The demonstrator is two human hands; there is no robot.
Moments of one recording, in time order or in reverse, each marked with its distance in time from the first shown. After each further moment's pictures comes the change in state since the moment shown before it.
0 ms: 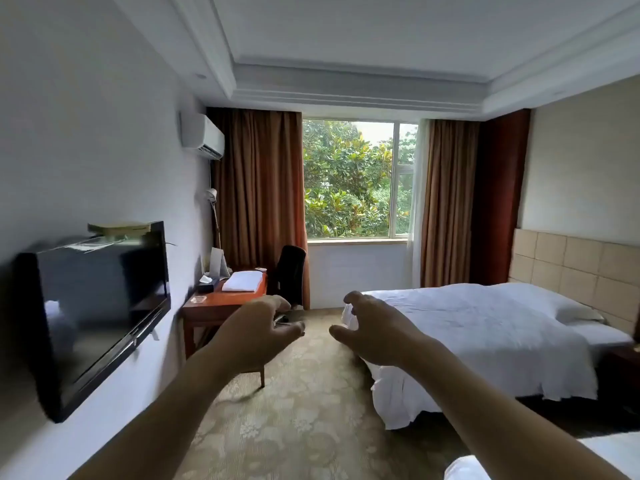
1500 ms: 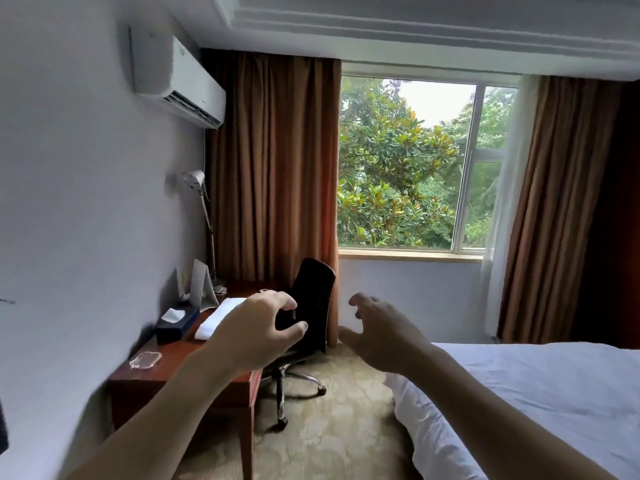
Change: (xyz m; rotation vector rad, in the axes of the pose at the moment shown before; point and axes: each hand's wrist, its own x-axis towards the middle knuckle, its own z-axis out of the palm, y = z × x) left_hand 0.879 -0.439 0.275 0.016 0.057 -0.052; right_hand 0.962 0.307 0.275 0.016 0.005 -0.057
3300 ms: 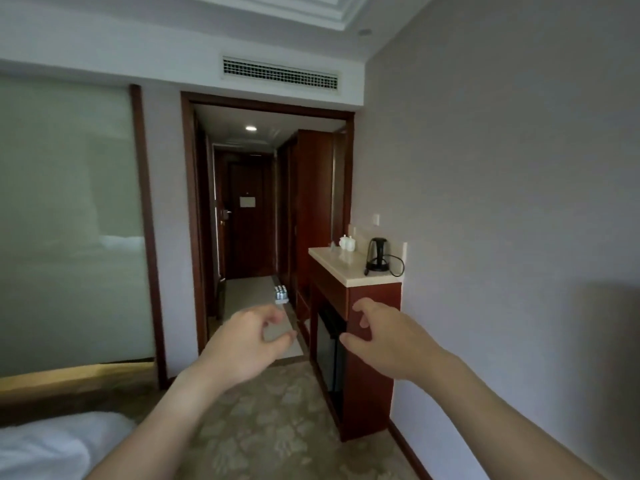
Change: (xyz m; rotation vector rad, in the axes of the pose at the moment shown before) left_hand -0.470 0.414 -0.050 1.221 1.248 -2.330; right_hand -0.424 -0.366 -0.049 1.027 -0.905 -2.607
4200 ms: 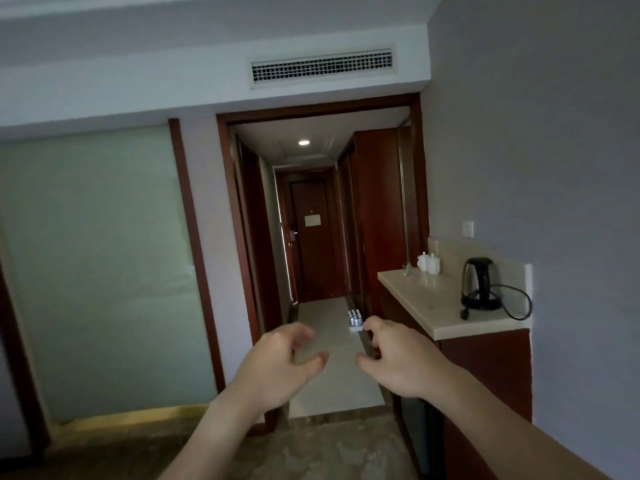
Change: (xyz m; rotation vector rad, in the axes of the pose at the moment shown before) left_hand 0.369 -0.122 0.098 0.115 0.085 -0.124; right_hand 0.420 0.151 0.121 0.140 -0.052 -0.178
